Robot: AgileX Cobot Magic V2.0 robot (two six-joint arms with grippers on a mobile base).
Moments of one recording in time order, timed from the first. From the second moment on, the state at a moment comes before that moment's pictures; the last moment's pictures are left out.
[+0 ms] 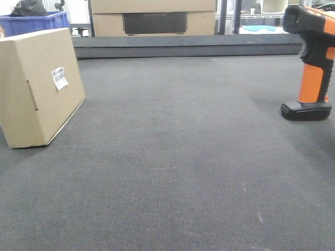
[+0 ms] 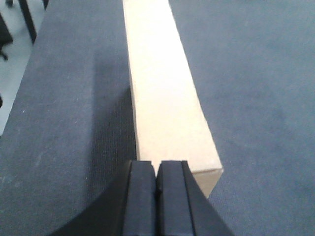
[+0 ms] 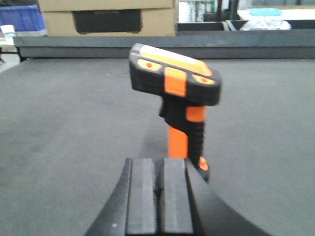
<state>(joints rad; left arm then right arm) -0.20 1.00 -0.71 0.25 0.28 -0.38 -0.03 0.72 -0.15 -0.08 -0.38 0.15</state>
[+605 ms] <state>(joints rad) 0.00 0.33 -0.30 0.20 0.21 -0.38 -0.03 0.20 -0.15 0.01 0.08 0.15</state>
